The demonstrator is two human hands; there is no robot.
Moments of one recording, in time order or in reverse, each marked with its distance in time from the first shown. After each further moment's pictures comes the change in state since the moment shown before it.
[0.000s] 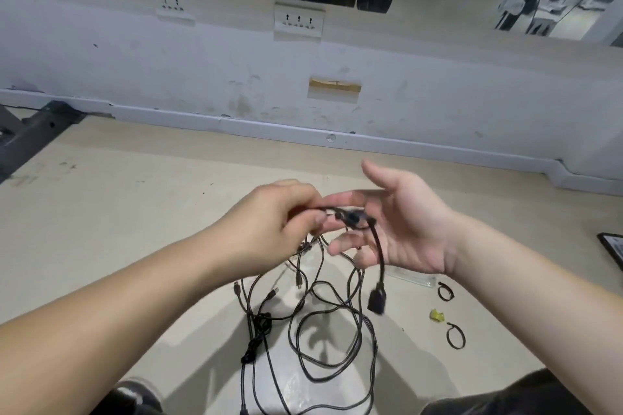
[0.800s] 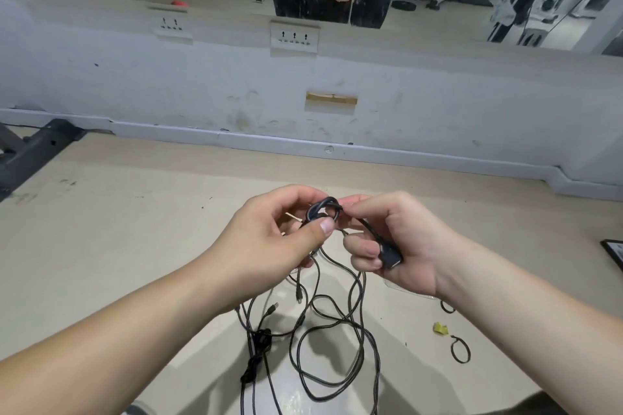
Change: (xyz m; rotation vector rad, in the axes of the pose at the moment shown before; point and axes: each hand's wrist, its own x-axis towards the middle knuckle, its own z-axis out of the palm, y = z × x) left_hand -0.007 0.022 0.005 -0.615 0.064 -0.206; right_hand -0.004 0.003 0.010 0.034 0.104 -0.210
